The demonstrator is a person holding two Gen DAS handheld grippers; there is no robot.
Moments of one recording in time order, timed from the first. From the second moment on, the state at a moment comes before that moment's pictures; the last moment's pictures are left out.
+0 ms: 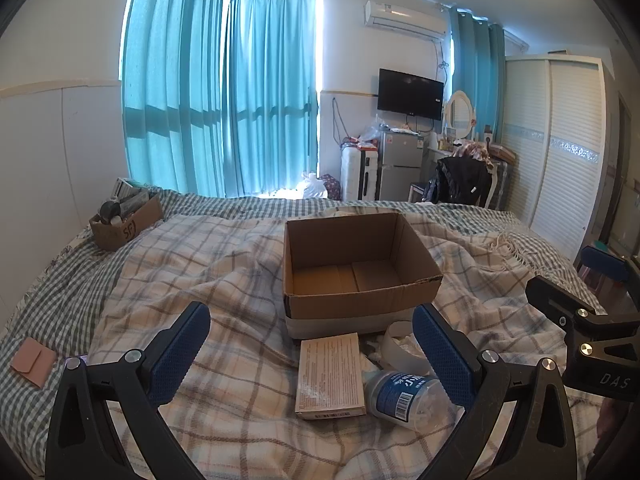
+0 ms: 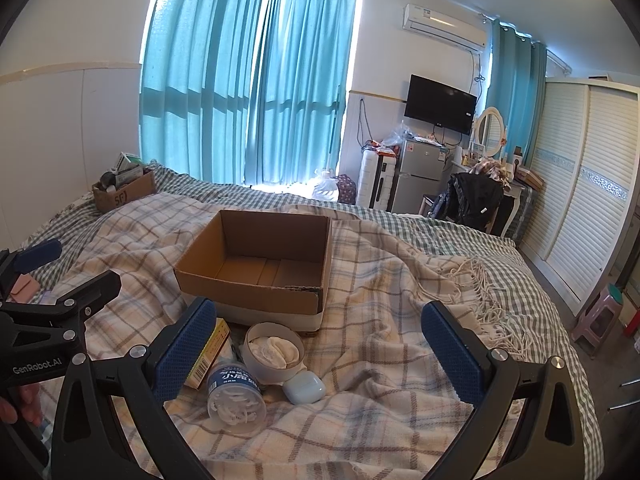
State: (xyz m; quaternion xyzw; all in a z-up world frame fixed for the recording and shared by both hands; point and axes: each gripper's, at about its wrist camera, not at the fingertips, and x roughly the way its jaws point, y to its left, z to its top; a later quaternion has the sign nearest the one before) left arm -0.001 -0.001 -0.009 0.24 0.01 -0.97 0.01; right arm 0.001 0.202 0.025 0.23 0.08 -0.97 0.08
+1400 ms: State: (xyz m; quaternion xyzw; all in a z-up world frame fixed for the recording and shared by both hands) left arm -0.029 0.001 -0.023 0.29 0.02 -0.96 0.04; right arm -0.024 0.192 0.038 0.22 0.12 -0.96 0.11
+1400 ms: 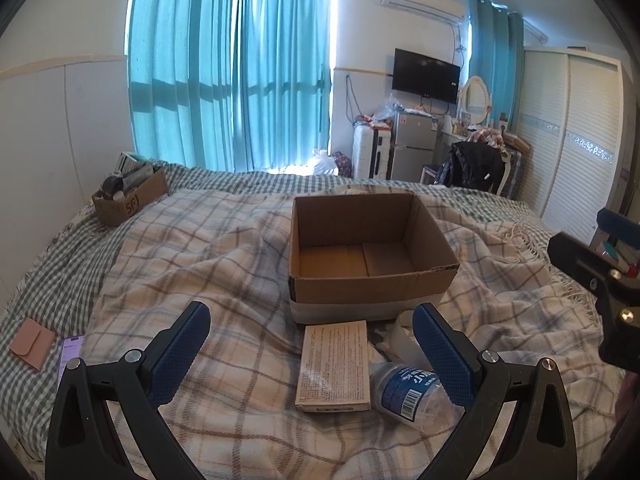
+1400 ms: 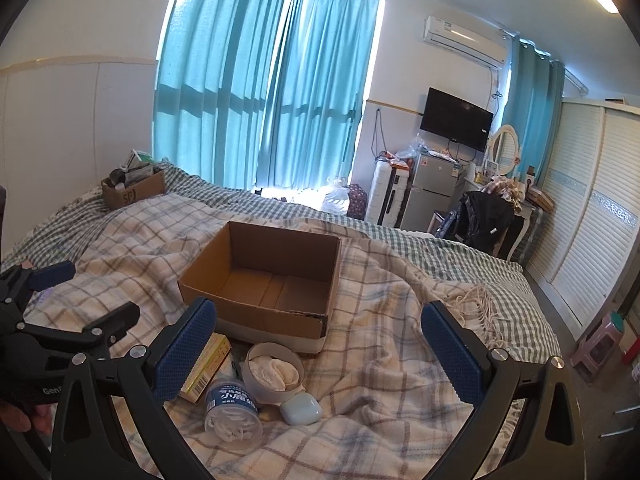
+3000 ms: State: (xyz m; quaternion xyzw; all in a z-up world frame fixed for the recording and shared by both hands) left arm -0.108 -0.035 -0.128 0.44 0.10 -0.89 -0.02; right arm -0.174 0.160 -0.146 0.52 0.08 -0.83 0.19
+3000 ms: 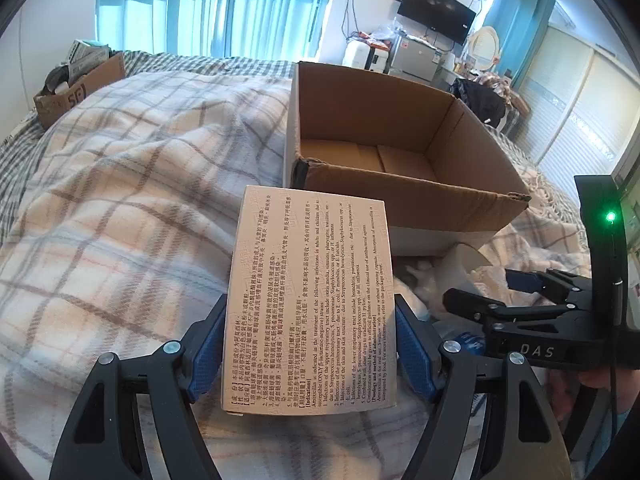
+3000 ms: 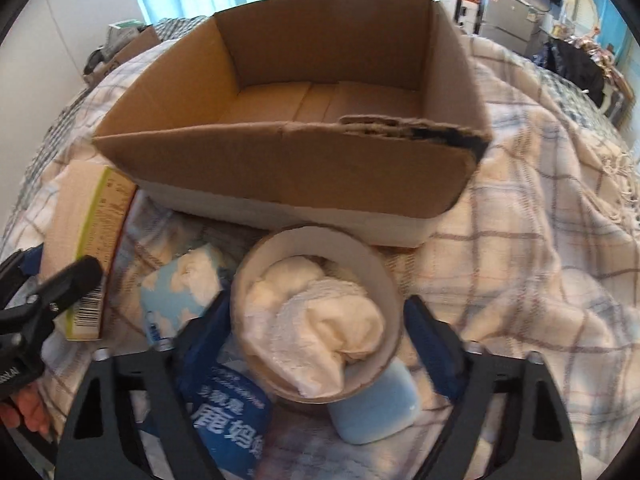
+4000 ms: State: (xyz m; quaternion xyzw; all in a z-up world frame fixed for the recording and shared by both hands) left arm -0.165 -0.034 0.021 0.33 0.07 -0.94 -0.06; right arm -0.141 0.163 0.086 0.29 0.10 -0.93 0.19
